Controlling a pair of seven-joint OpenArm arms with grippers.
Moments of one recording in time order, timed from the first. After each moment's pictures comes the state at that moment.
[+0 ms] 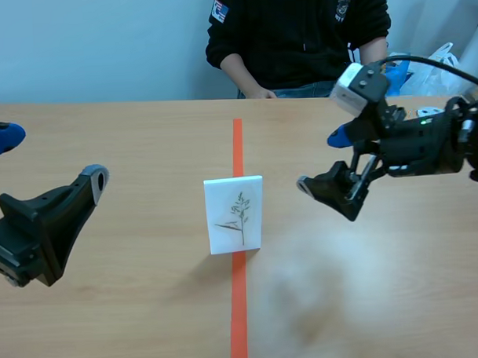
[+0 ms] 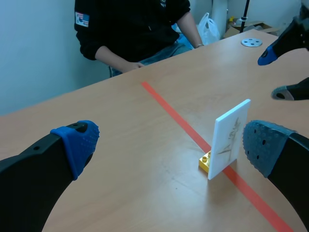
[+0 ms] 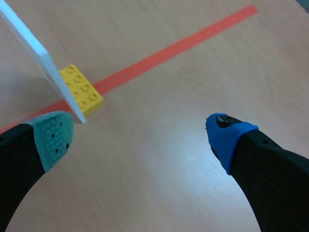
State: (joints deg) left arm 41.3 -32.1 -7.9 119.6 -18.8 -16.5 -10.6; right arm 12.3 28.7 -17.9 77.7 13.2 45.3 -12.9
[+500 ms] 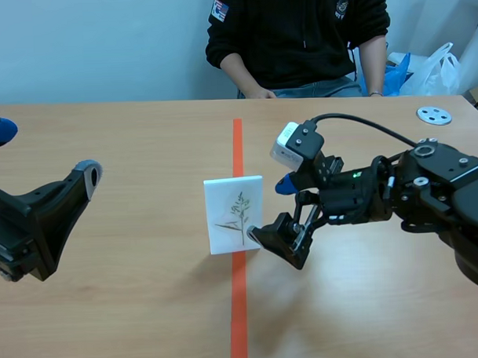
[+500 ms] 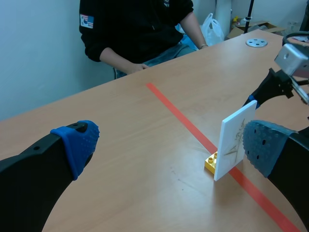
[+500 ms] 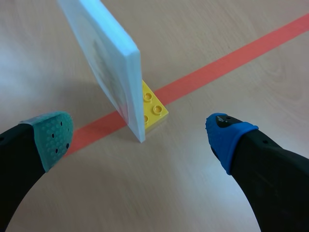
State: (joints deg) left arm 41.3 -32.1 -8.8 119.6 -18.8 -16.5 -10.7; right arm 13.3 19.7 -24.9 65.8 6.7 45.3 -5.0
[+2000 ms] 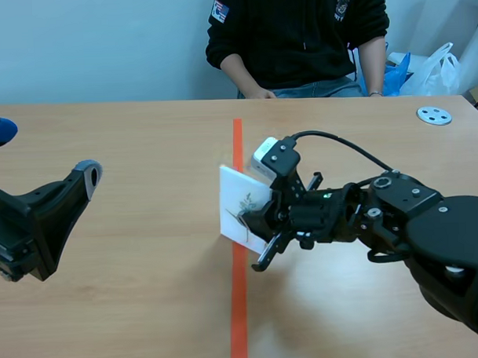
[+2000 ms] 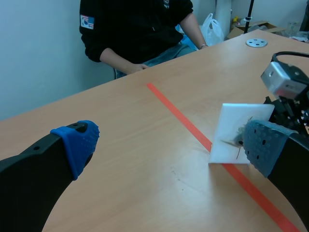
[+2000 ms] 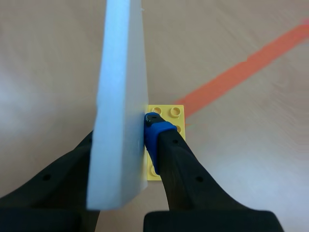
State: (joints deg) left arm 41.3 -32.1 -8.8 119.6 -18.8 -16.5 -10.7; right arm 11.8 14.6 -23.9 61.8 1.5 37.3 2.2
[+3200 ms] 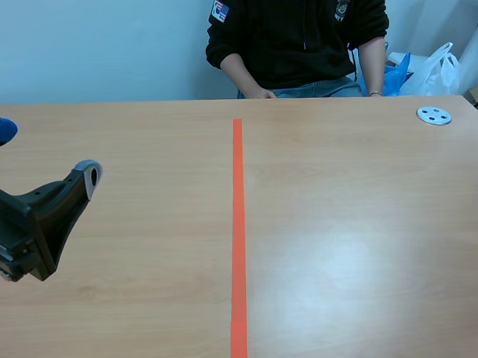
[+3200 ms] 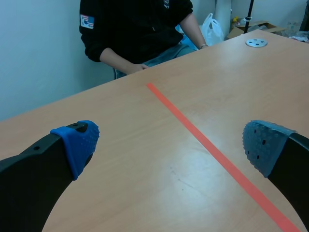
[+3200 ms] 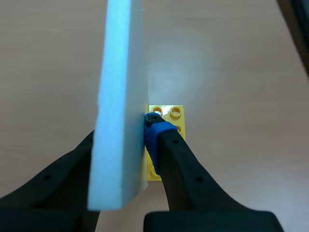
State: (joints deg) left arm 41.3 -32.1 -8.8 119.6 -18.8 -16.5 -10.7; right arm -15.5 22.2 32.6 66.0 10.4 28.7 -0.4
